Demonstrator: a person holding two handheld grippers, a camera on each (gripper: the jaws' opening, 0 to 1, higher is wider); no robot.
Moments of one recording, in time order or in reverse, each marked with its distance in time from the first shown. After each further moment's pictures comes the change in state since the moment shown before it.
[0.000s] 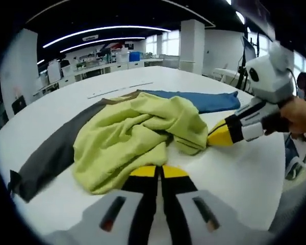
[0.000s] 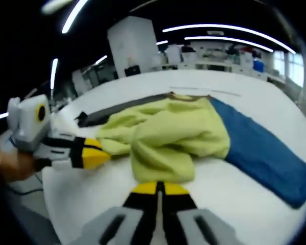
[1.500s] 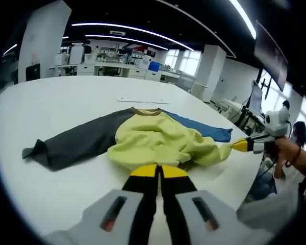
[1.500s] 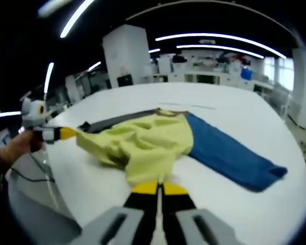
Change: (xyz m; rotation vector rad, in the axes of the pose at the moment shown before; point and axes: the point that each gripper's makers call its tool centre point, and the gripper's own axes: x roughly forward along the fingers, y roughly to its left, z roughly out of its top) left arm -0.118 0.042 0.022 -0.276 -0.089 0.012; right arm -0.114 -0.017 0.004 0.012 -0.078 -0.096
